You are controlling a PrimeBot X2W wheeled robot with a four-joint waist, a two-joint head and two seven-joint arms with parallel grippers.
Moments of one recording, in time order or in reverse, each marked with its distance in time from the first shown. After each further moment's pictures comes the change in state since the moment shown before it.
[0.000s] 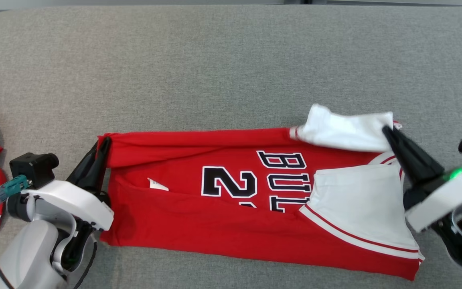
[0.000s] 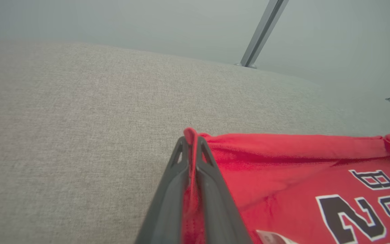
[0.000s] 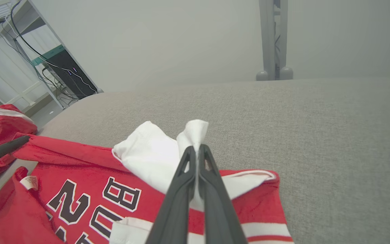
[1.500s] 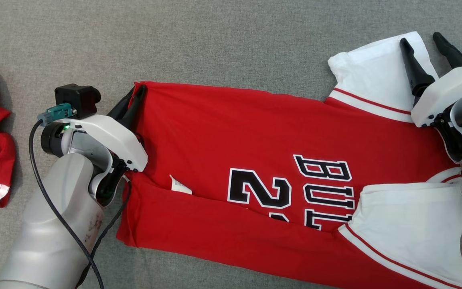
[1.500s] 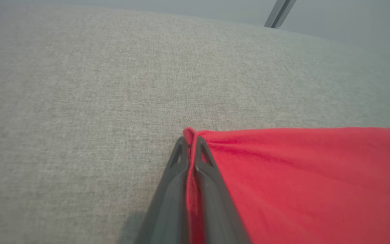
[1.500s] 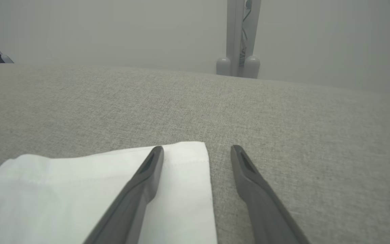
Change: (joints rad) left arm -0.329 -0.201 0.011 0.334 0.163 -0.071 0.080; right arm -0.494 0.214 -0.100 0.645 -0.352 0.000 0.012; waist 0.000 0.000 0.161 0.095
